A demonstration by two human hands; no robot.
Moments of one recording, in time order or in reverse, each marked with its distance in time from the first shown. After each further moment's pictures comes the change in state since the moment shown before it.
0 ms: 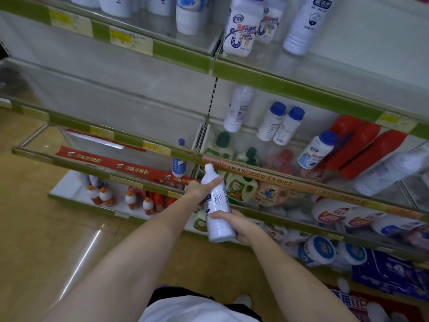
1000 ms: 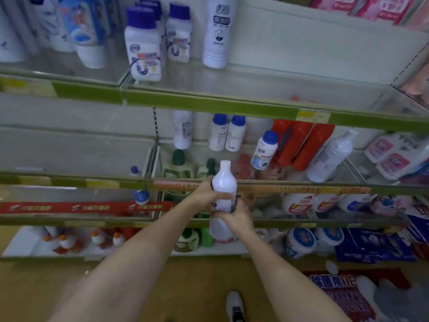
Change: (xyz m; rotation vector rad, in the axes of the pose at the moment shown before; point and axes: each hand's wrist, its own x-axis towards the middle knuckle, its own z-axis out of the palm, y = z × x) left_hand -0.021 0.083 0.132 0.234 -0.424 0.414; right_hand -0.031 -0.021 -0.113 -0.218 0.619 -0.266
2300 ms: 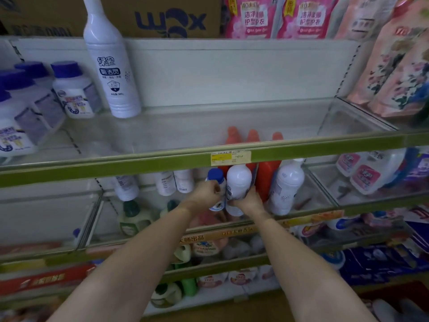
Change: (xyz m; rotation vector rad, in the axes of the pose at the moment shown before) left_hand 0.166 0.141 0.135 0.864 0.082 0.164; right_hand 0.219 0.022 -0.216 0.092 0.126 -0.023
